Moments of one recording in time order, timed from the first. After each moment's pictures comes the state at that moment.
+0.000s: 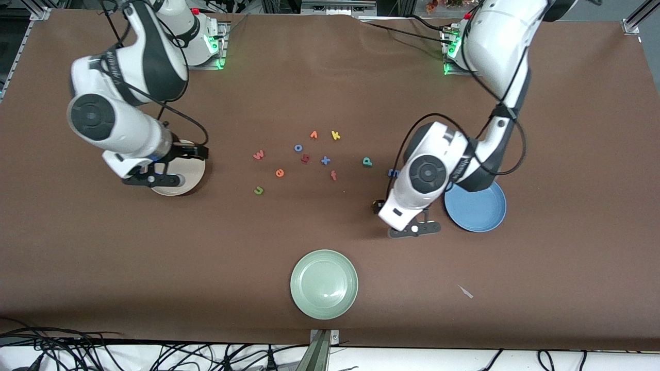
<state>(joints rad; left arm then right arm) -0.42 0.75 -0.08 -1.36 0.04 2.04 -0.66 0.14 0.23 0.17 -1.83 -0.02 1.84 0.41</state>
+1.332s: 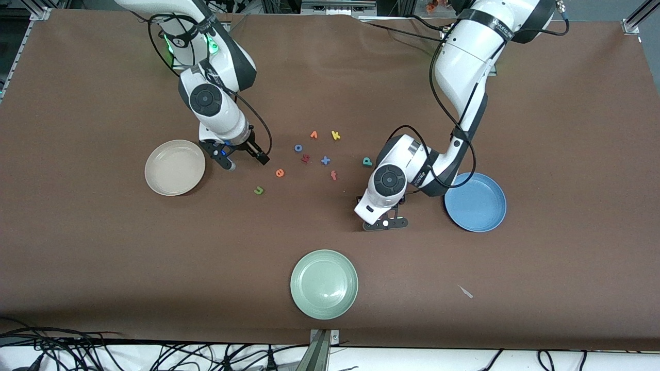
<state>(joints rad) -0.48 0.88 -0.08 -1.40 0.04 2.15 -0.66 0.19 0.31 0.35 -2.23 -0.02 2.49 1.29</state>
